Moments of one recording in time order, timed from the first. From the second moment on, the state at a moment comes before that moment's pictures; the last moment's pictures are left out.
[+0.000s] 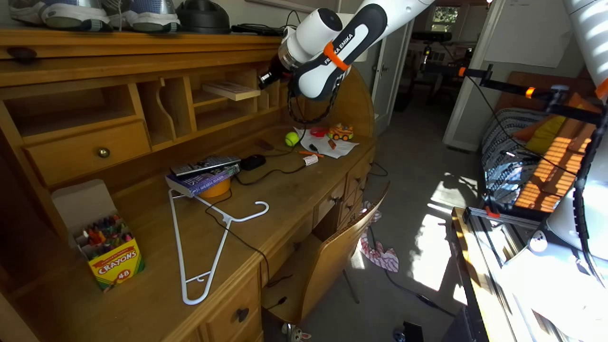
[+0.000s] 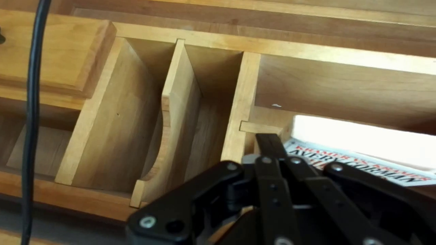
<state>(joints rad) -0.38 0.64 -0.10 -1.68 -0.37 3.28 0.15</state>
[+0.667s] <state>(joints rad) -0.42 0.65 -0.04 -1.68 -0.27 3.28 0.01</state>
